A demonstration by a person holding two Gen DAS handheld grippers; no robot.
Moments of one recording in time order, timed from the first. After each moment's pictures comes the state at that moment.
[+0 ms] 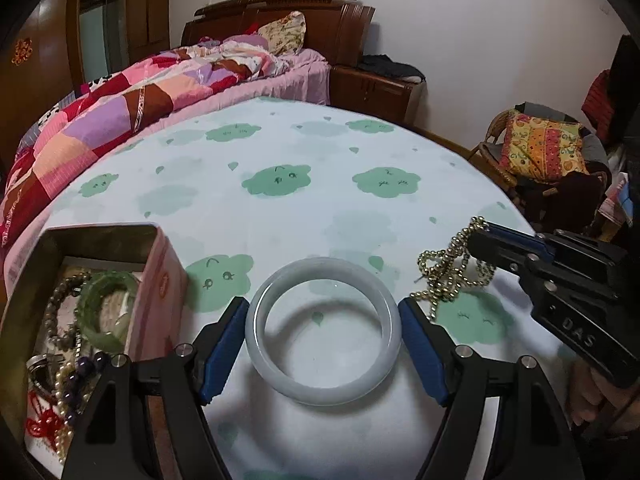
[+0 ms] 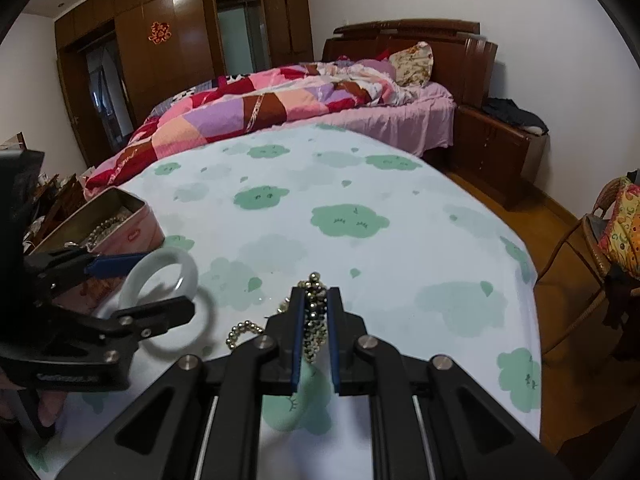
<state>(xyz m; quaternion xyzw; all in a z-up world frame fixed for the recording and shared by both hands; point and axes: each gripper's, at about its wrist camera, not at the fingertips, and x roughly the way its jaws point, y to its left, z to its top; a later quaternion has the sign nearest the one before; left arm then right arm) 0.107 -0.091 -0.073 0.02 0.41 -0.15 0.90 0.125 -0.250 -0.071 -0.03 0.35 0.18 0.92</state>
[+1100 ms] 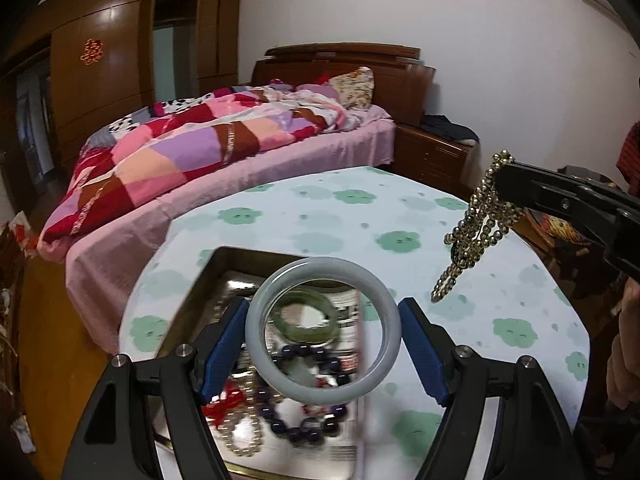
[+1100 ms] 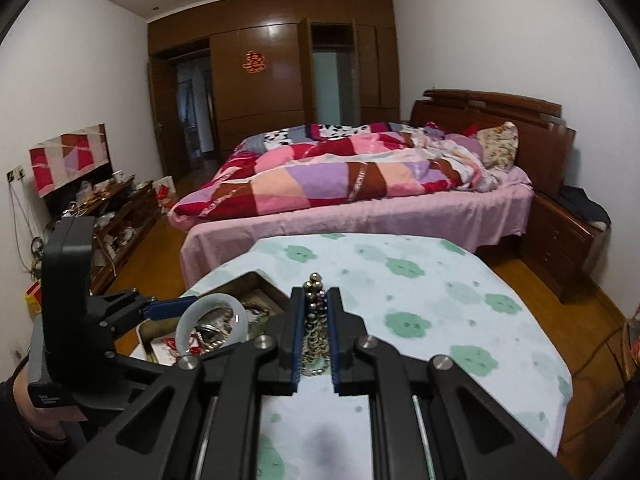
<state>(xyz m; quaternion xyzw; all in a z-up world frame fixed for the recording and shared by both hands) 0.064 0.022 -0.016 -0.02 0.33 -0.04 0.94 0.102 -0.132 0.030 -0.06 0.25 0.32 0.91</state>
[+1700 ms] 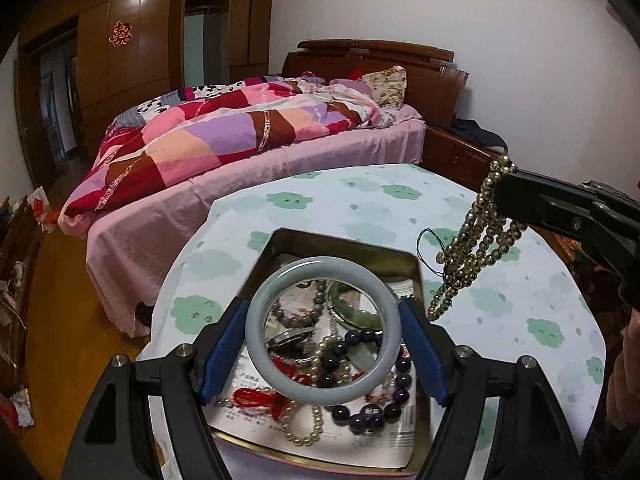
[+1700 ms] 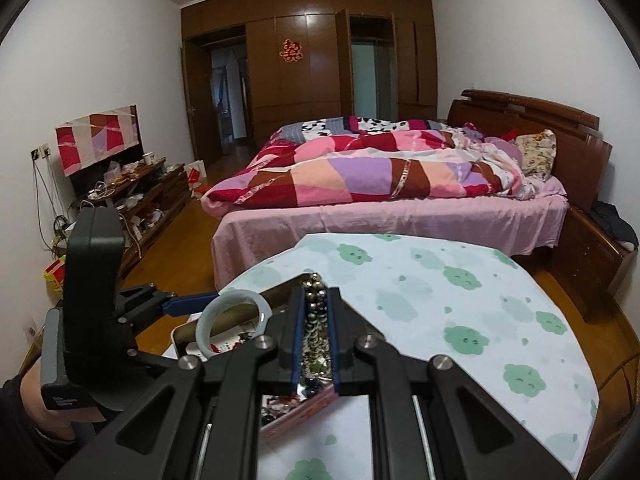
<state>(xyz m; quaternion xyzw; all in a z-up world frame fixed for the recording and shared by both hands) 0.060 0.062 -0.026 -0.04 0.34 0.00 0.94 0.094 -0.082 0.024 -0.08 0.26 0.38 0.89</state>
